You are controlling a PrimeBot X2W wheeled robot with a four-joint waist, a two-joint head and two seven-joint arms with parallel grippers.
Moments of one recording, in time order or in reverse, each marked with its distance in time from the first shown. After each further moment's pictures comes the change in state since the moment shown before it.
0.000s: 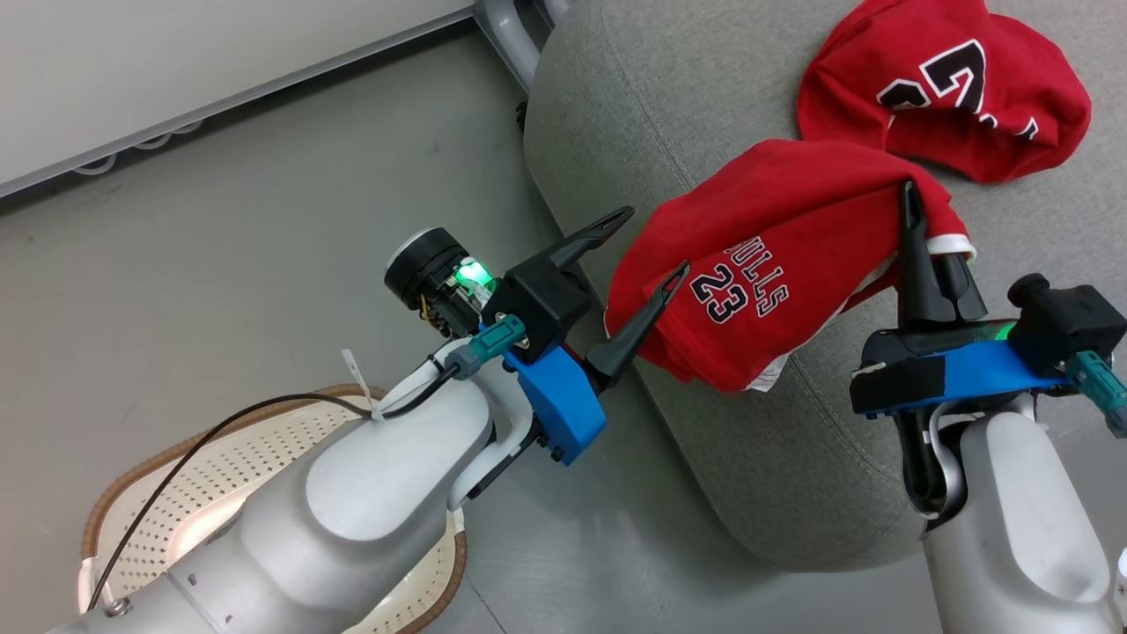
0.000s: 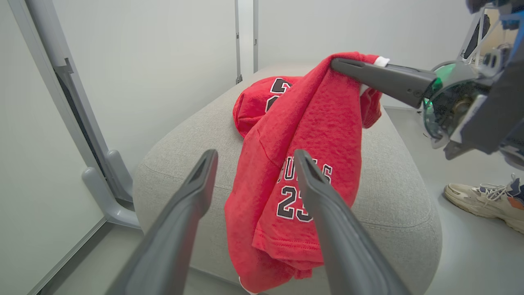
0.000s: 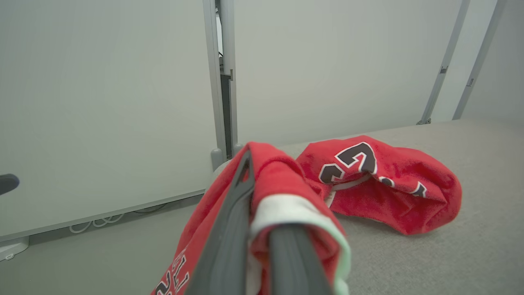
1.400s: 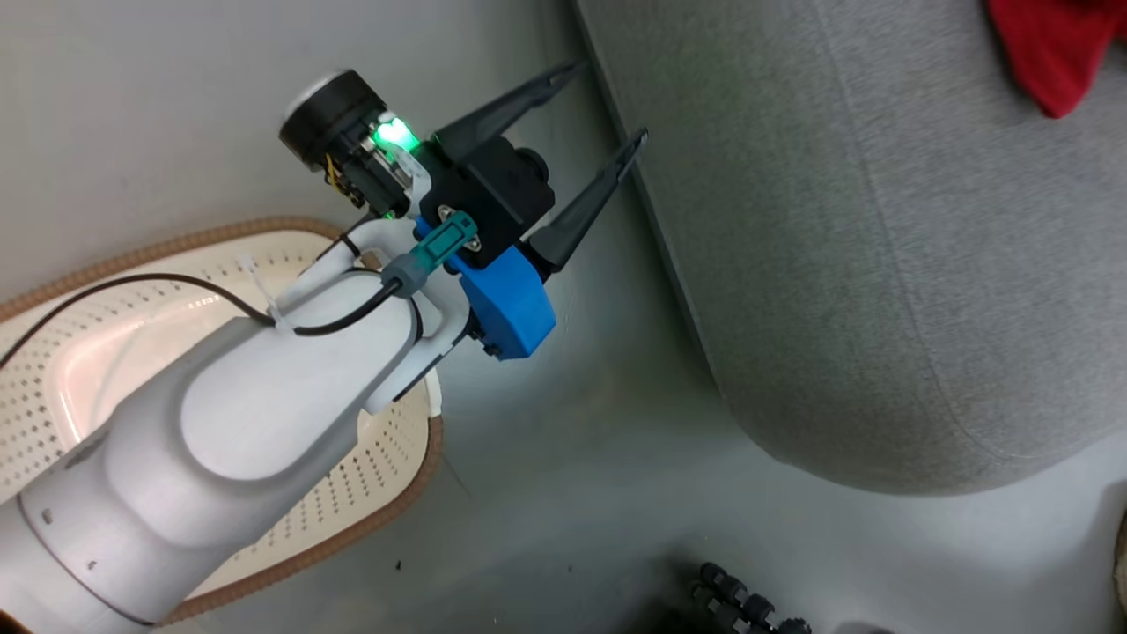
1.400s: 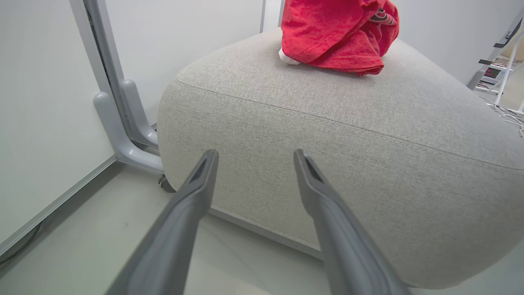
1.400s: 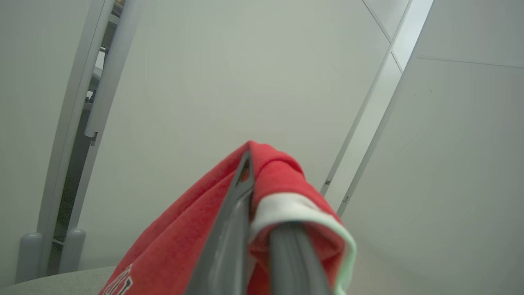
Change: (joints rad) left arm -0.186 0.171 0.000 -0.198 0.074 0.041 0.135; right arm -0.505 -0.443 -0.353 0.034 0.048 0.000 0.000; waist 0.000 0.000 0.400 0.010
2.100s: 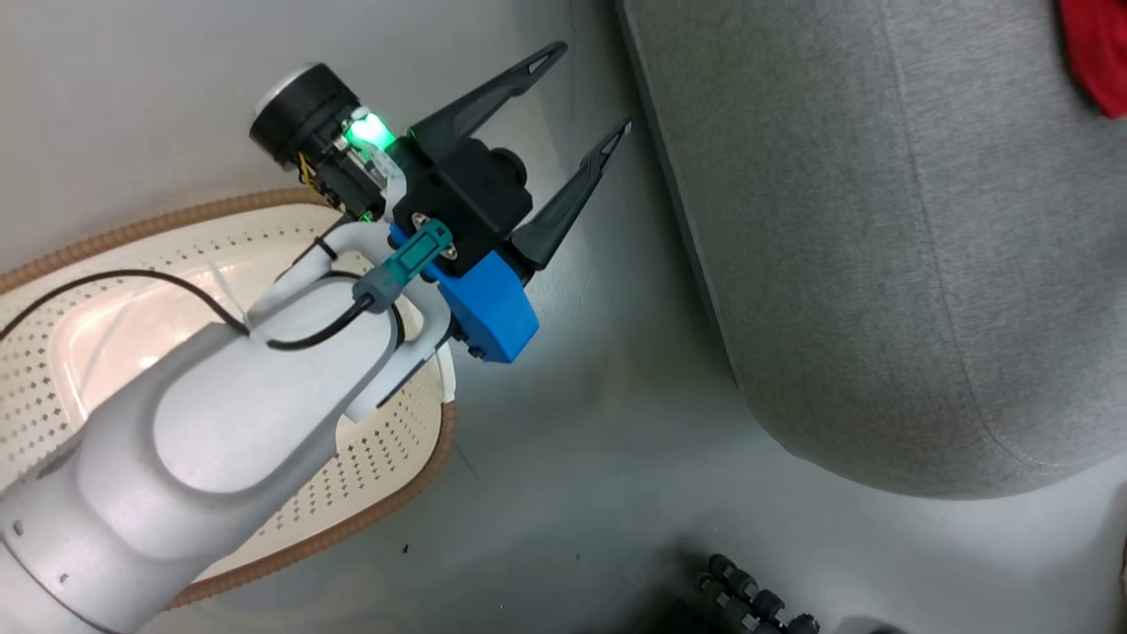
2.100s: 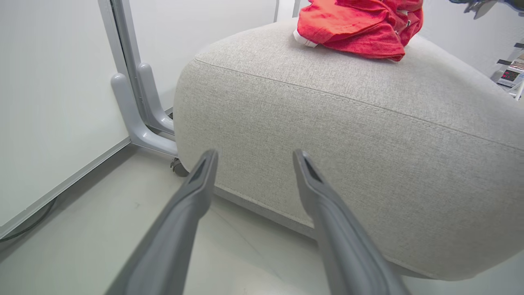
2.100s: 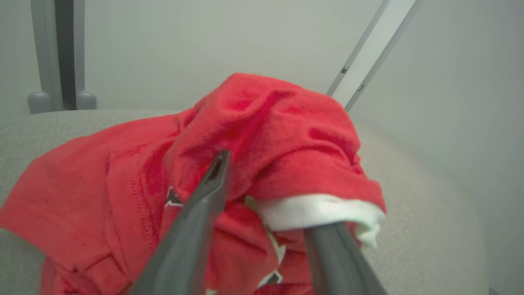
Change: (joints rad) left arm -0.001 0.049 0.002 -0.067 0.006 0.036 0.000; right arm 0.125 0.156 -0.055 0.212 -0.129 0.000 0.000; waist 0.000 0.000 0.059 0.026
